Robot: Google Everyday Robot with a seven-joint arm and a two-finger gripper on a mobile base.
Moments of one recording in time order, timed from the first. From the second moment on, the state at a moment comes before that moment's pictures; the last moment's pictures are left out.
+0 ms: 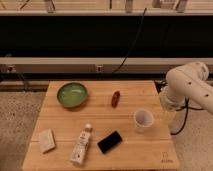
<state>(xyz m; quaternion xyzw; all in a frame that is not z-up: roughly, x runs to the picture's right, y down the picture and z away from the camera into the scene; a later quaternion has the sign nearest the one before) 0.287 0.108 0.684 -0.28 0.02 0.02 0.96</state>
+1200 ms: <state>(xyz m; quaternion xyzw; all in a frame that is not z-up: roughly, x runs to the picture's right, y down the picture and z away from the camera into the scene) 0.256 0.069 0.715 -0.26 0.04 -0.03 0.96</state>
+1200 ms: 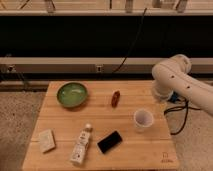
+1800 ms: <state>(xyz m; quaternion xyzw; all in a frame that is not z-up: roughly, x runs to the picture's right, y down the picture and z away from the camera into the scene) 0.227 0.047 0.737 -0.25 0.03 -0.10 0.96</state>
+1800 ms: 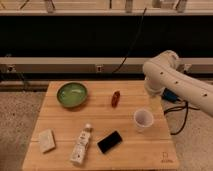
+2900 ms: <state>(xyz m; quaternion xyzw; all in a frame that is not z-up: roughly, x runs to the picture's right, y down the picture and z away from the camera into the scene) 0.183 0.047 0.765 -0.24 0.00 -0.20 0.95</state>
